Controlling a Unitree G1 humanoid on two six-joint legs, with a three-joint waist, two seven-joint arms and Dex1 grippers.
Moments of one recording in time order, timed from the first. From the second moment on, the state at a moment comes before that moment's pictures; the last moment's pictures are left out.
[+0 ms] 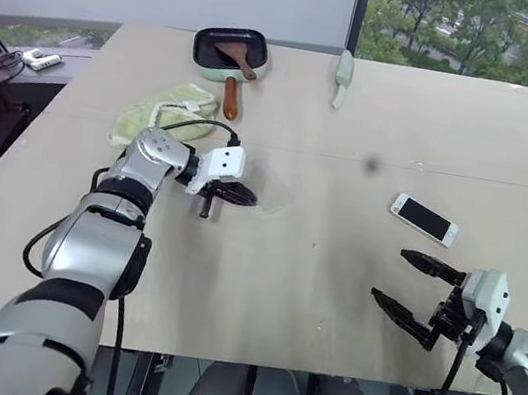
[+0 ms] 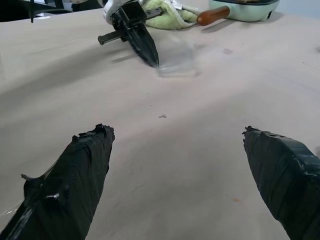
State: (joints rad) left arm -1.06 0.53 -0.18 1.29 0.15 -0.46 -1.42; right arm 0.21 -0.61 -0.13 -0.43 0.50 0.15 0.92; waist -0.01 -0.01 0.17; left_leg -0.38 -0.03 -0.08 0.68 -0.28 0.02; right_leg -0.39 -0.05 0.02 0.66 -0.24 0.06
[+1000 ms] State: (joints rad) left arm -0.53 0.37 -0.23 0.32 -0.05 0.03 -1.47; right arm 0.22 -0.63 -0.13 -0.33 0.48 0.09 1.03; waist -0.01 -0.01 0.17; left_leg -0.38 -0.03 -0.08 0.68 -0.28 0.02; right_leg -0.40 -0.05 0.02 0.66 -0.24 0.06
